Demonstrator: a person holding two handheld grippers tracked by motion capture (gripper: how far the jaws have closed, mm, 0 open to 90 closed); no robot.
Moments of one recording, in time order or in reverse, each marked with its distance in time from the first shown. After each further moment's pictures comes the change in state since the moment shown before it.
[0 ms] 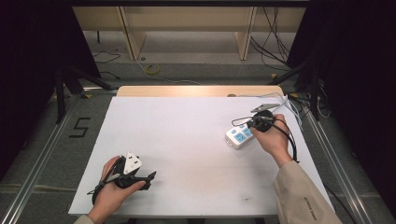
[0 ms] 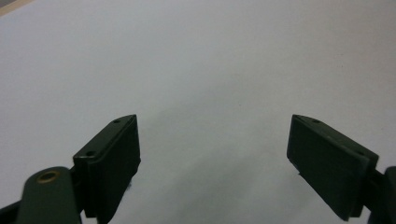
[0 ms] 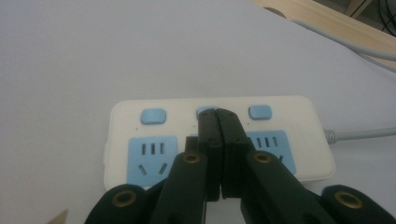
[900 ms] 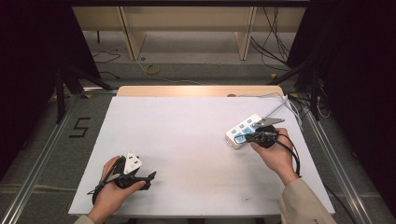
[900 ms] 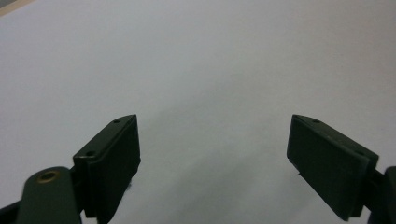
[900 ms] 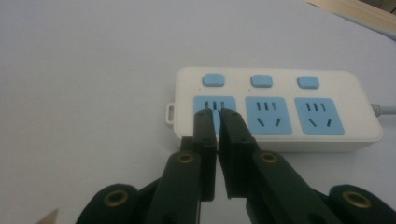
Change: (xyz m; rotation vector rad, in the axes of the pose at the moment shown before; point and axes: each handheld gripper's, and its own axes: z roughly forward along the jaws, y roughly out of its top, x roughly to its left) left arm 0.000 0.000 0.000 -0.002 0.001 -0.002; right arm 0.027 -0.033 -0.027 -0.044 0.082 -0.030
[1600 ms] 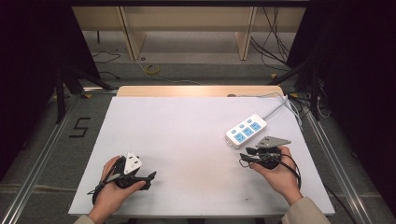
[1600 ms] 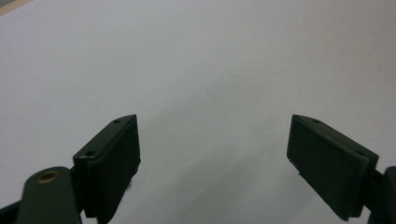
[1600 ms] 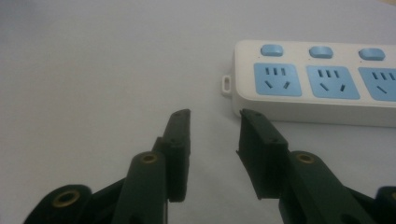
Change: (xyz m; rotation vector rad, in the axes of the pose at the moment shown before) left arm 0.000 0.000 0.000 0.001 0.000 -0.002; right arm 0.025 -0.048 -0.011 -0.099 0.121 -0.009
